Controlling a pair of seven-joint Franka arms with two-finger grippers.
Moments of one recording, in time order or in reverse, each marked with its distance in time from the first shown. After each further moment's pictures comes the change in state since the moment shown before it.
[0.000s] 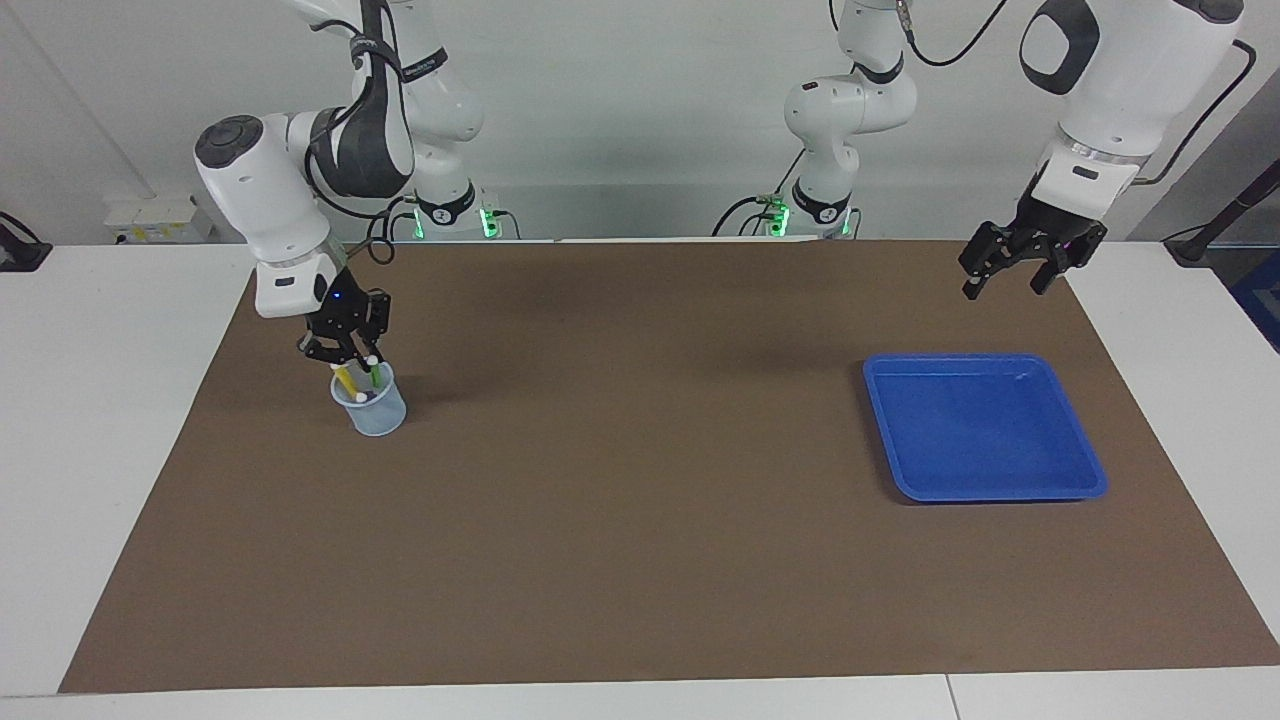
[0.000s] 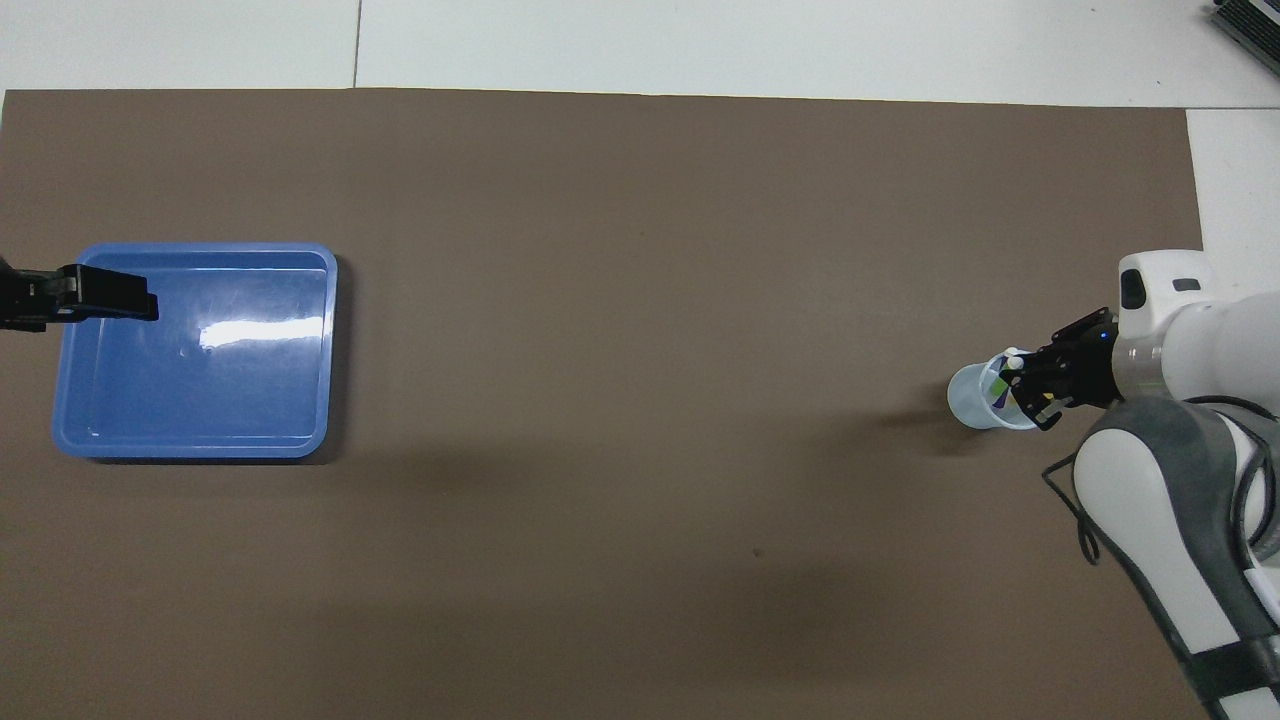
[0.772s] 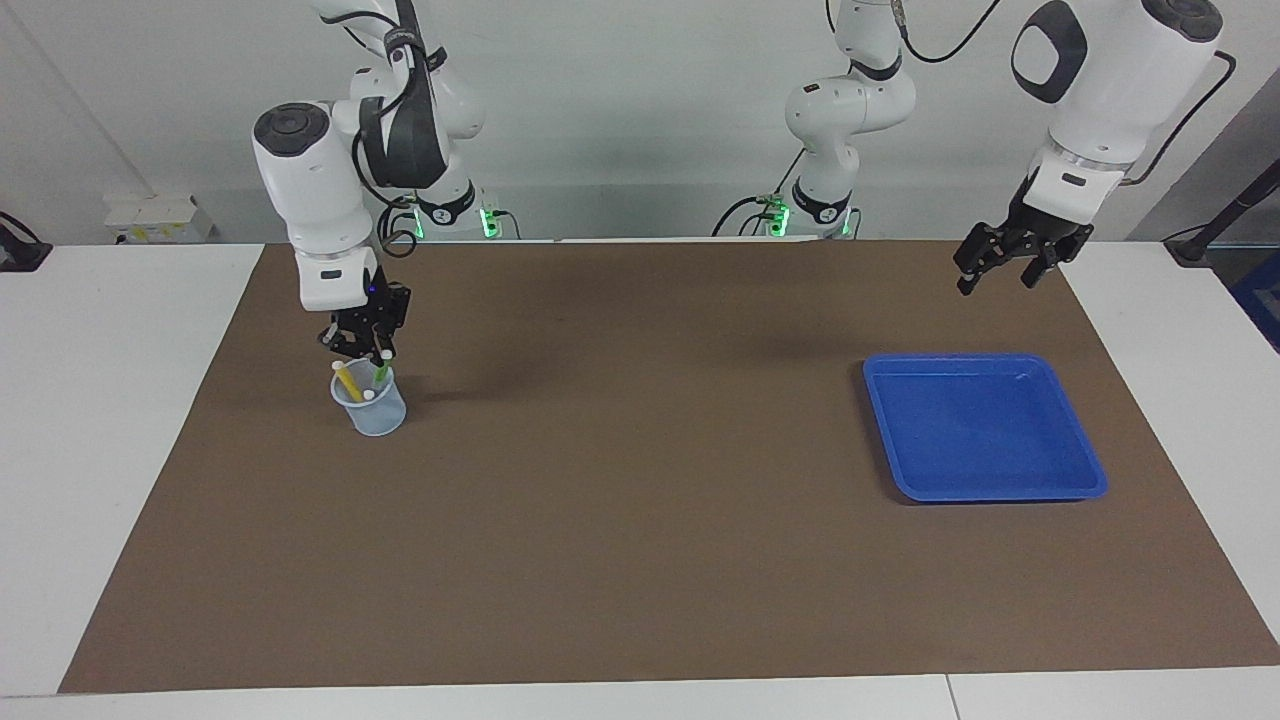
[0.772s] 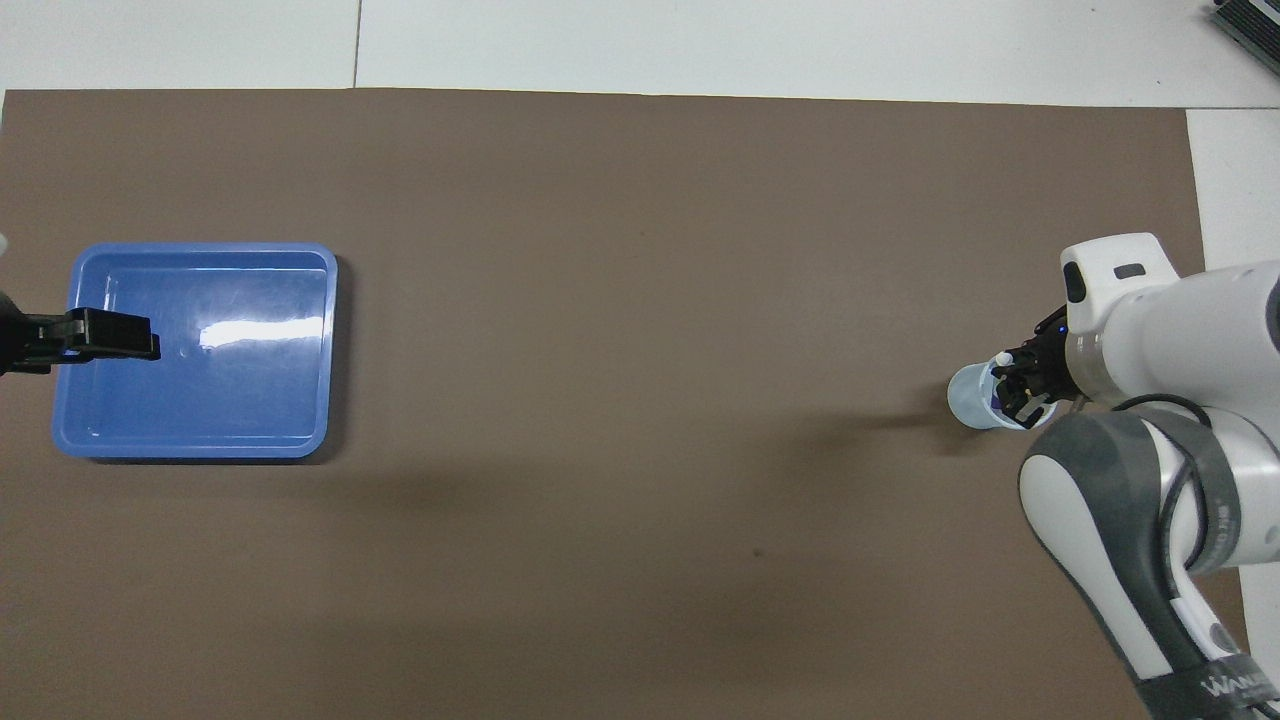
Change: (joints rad) left arm 0.087 -0.067 -0.065 -0.122 -0.002 0.020 0.000; right arm 0.070 0.011 0.004 0.071 -0.199 -0.082 0.062
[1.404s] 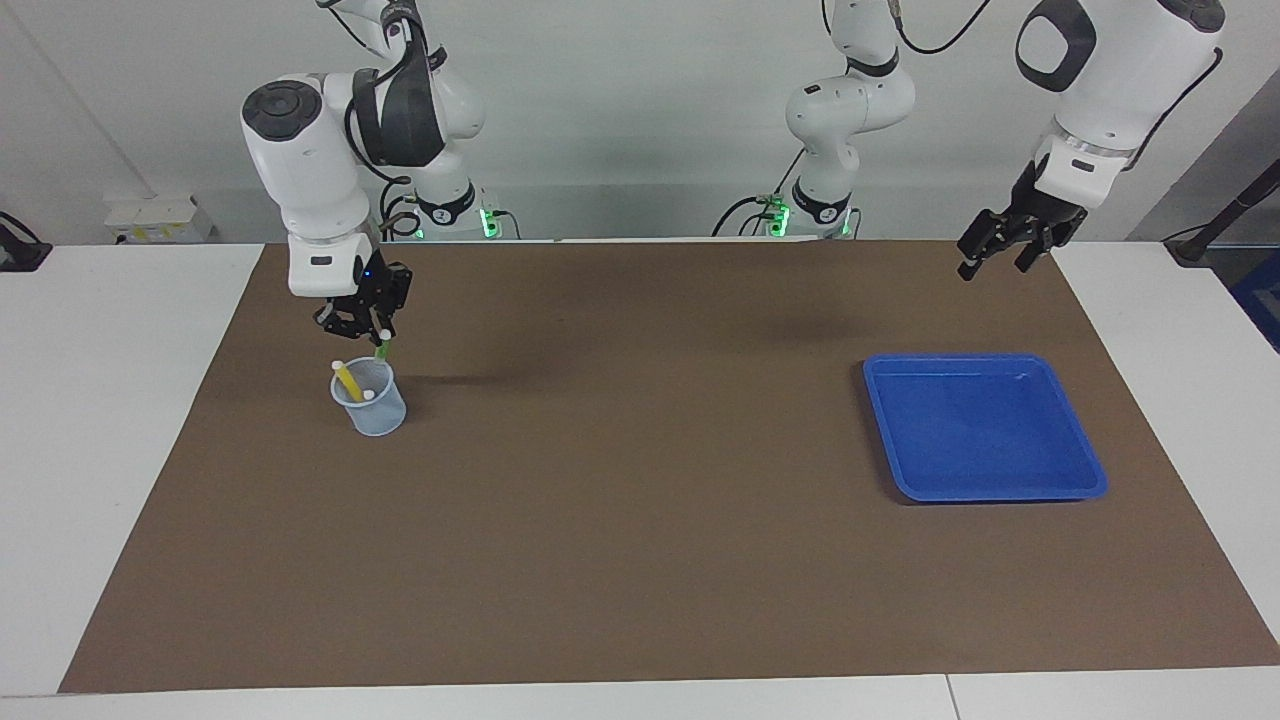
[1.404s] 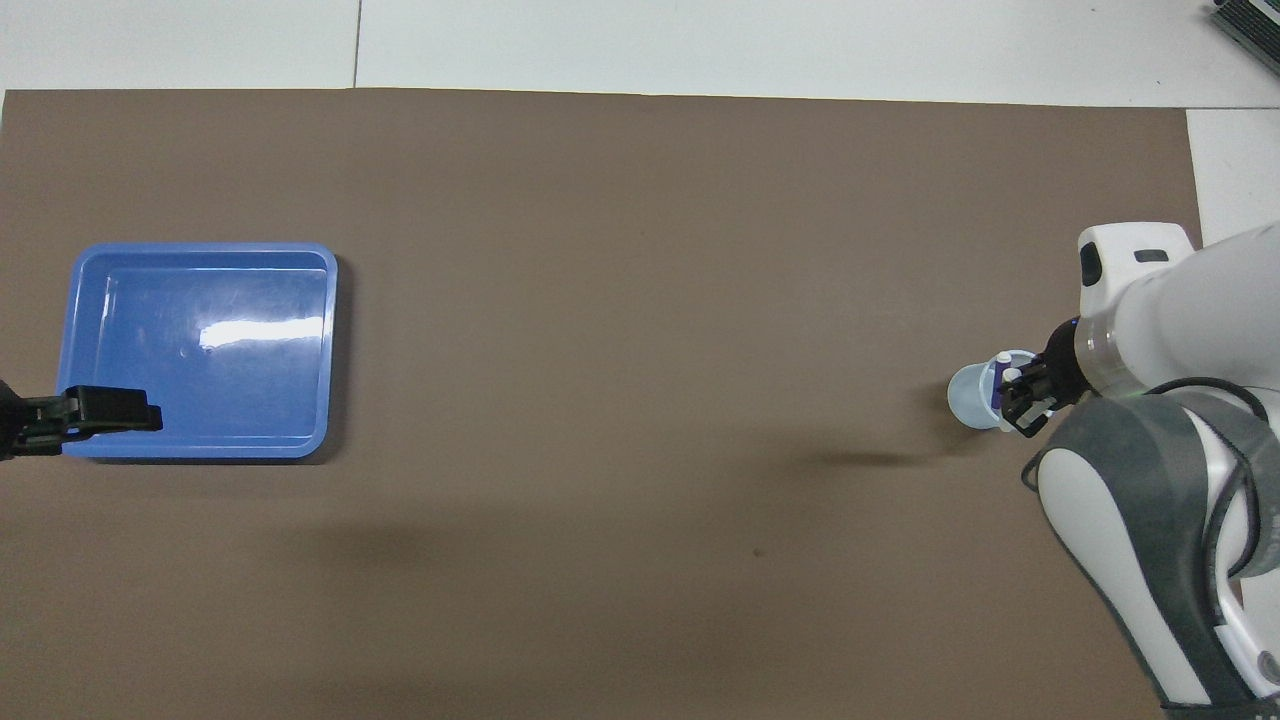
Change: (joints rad) left arm 0.053 -0.073 0.018 -0.087 -0.067 0.009 -0.007; right arm 0.044 0.000 0.003 0.082 -0.009 -0.145 0.156
